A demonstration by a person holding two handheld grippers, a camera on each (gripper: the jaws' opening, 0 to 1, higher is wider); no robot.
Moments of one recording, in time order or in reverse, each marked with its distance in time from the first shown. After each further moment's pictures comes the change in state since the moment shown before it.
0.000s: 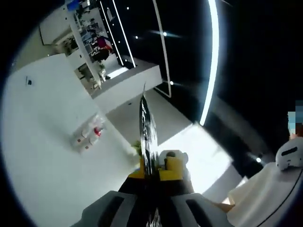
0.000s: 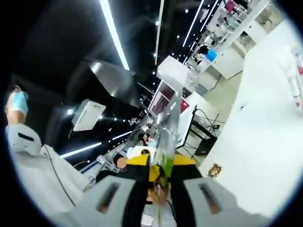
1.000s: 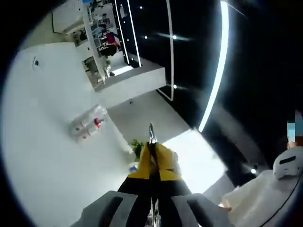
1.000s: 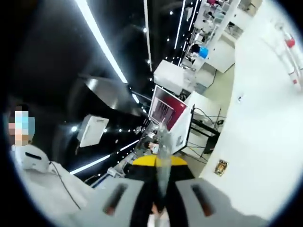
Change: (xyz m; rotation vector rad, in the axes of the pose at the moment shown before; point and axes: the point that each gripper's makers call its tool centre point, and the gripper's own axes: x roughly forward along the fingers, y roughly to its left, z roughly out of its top) left arm 0.009 0.007 -0.018 -0.117 -0.012 -0.021; right arm -0.004 -0.011 0.009 0.118 -0.005 0.028
